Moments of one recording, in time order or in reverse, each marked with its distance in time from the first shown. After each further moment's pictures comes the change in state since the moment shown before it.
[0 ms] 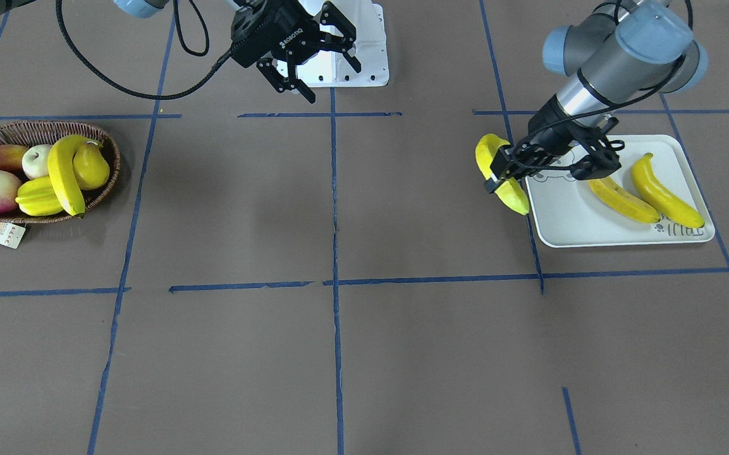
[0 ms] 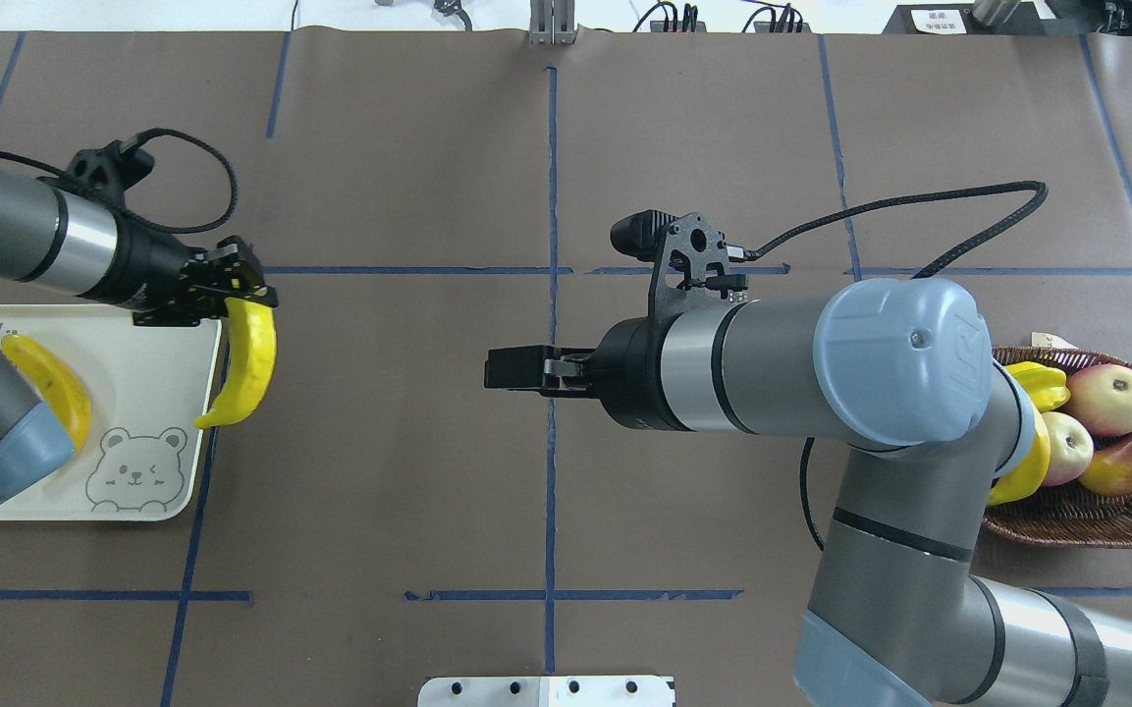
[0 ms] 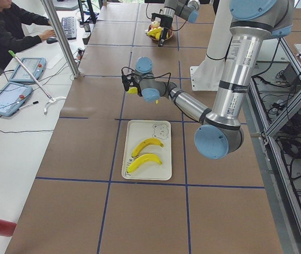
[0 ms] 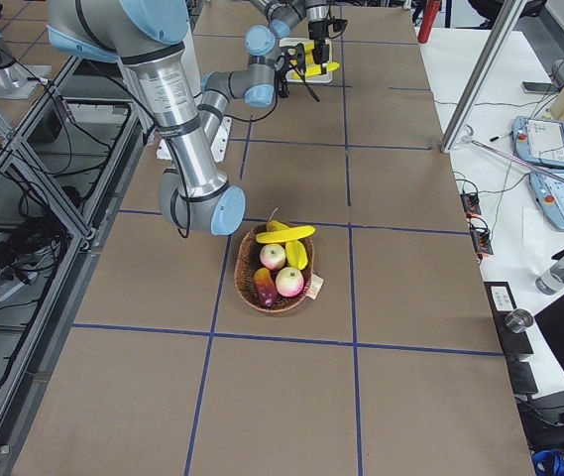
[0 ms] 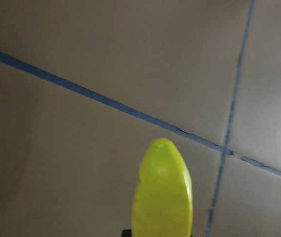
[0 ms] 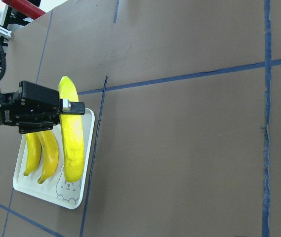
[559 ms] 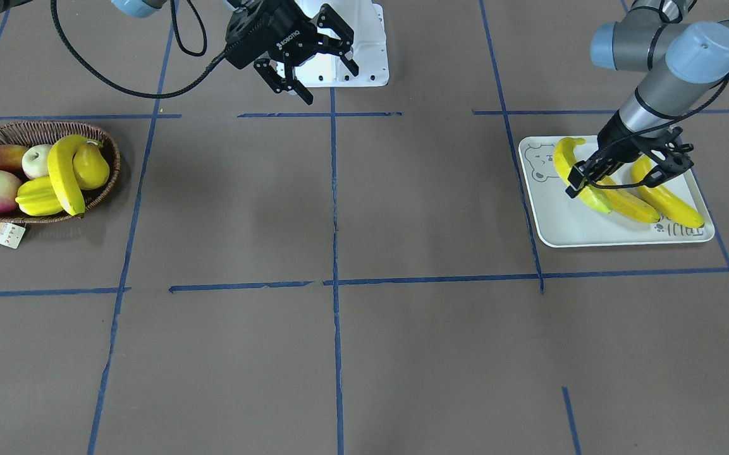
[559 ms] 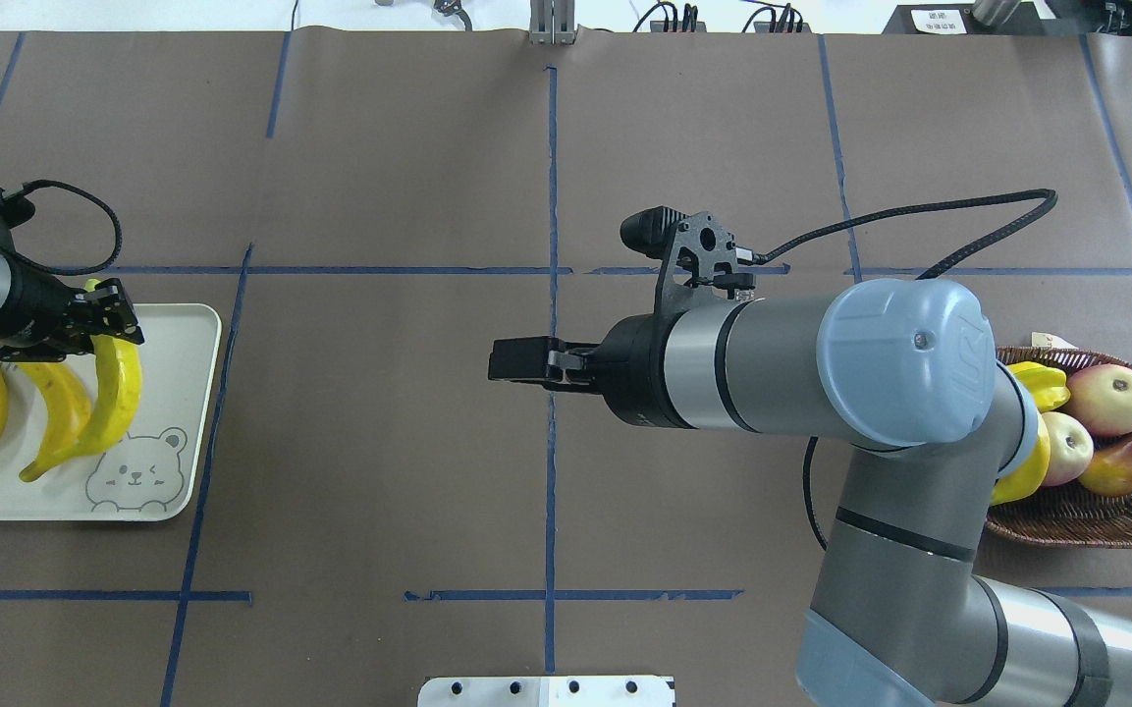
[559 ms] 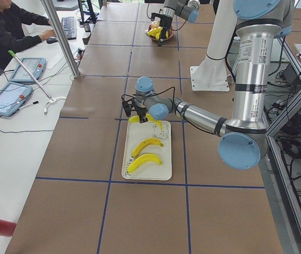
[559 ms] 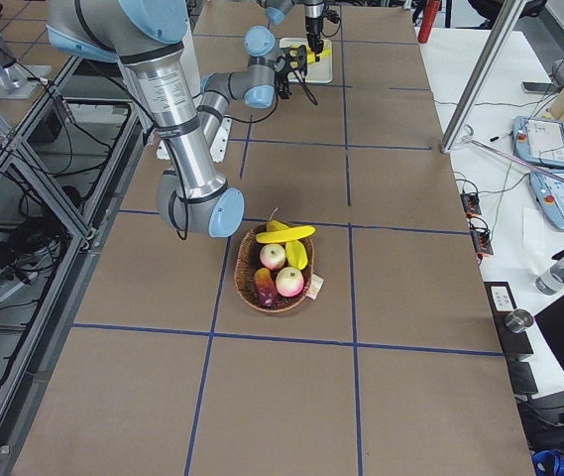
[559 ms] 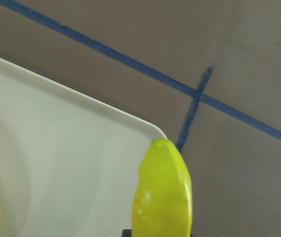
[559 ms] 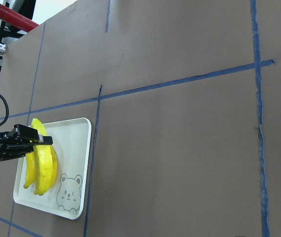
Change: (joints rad) left arm -0.040 0.158 0.014 0.110 0.066 0.085; right arm 0.000 -0.004 0.001 0.000 -0.011 0.052
